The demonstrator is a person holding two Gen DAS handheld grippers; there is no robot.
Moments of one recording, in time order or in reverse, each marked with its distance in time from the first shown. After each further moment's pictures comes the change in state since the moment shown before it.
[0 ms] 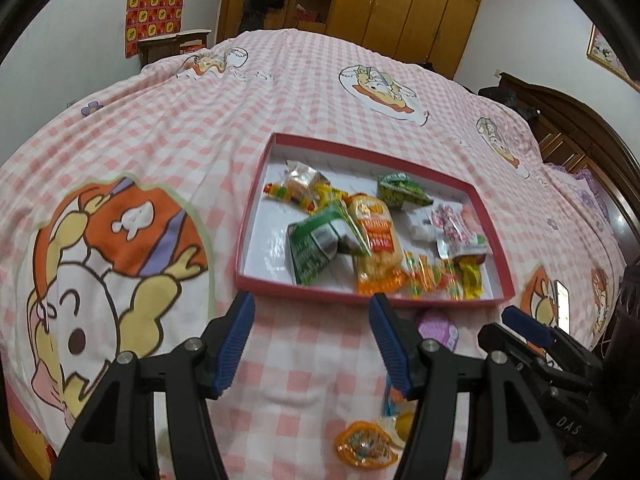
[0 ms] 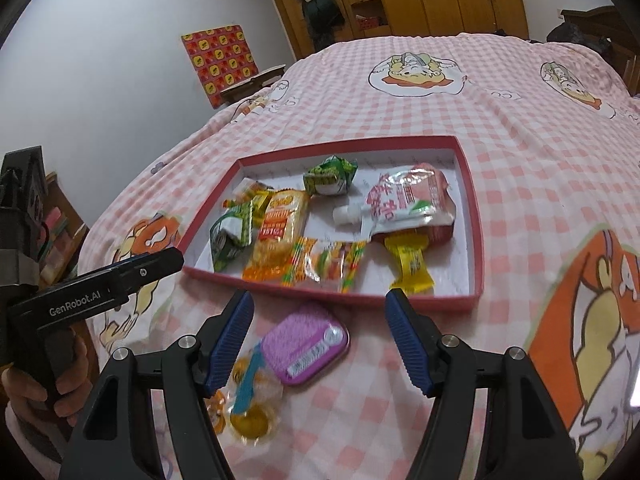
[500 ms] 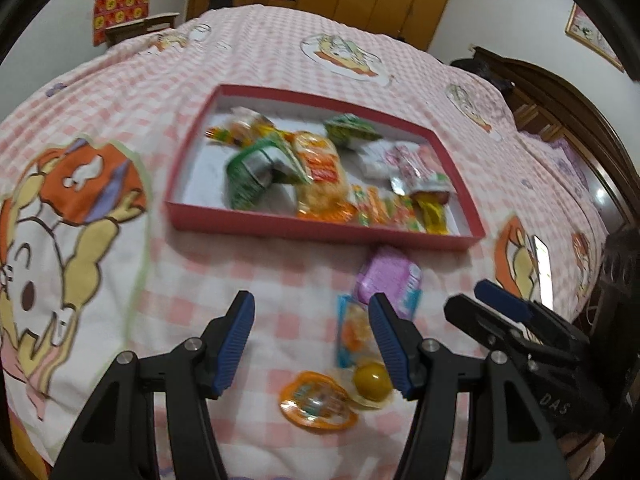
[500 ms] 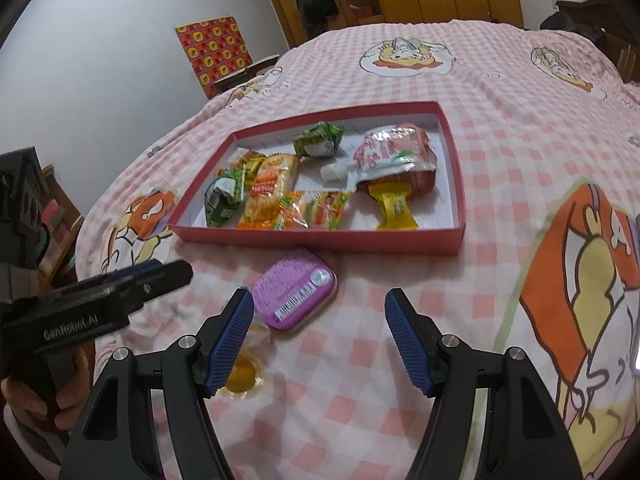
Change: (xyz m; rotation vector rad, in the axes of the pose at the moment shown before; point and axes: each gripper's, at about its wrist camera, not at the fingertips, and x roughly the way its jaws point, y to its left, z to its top) left arm 0.011 -0.032 -0.037 0.058 0.090 -0.099; right arm -0.007 -0.011 -0.030 0.025 0.039 -0.016
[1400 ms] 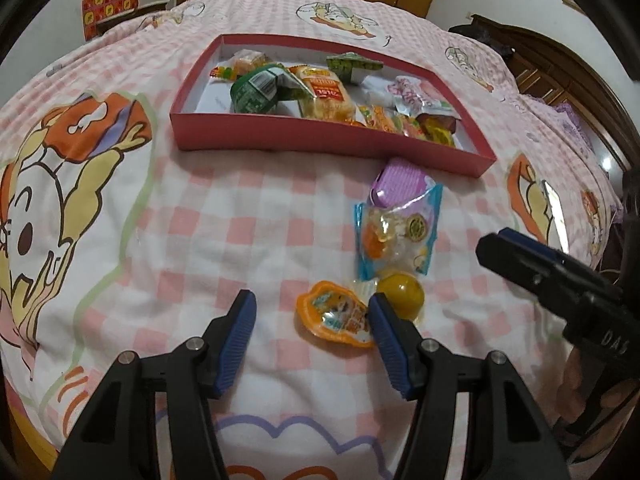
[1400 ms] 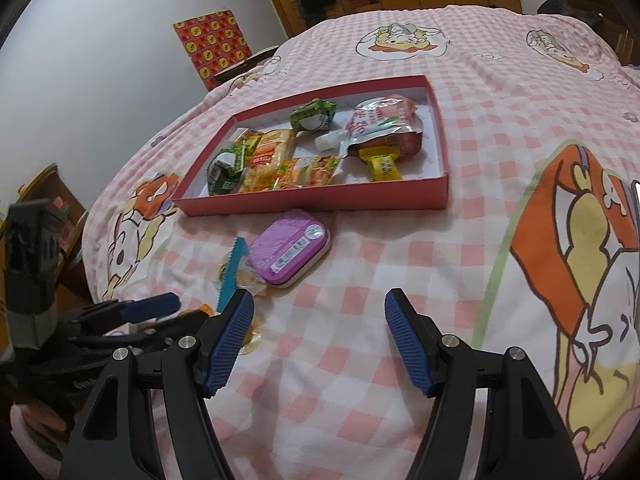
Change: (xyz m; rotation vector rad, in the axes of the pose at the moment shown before) left arm 0.006 0.005 -0.050 0.064 0.076 0.053; right arm -0.010 -0.002 -0.022 0.012 0.039 0.029
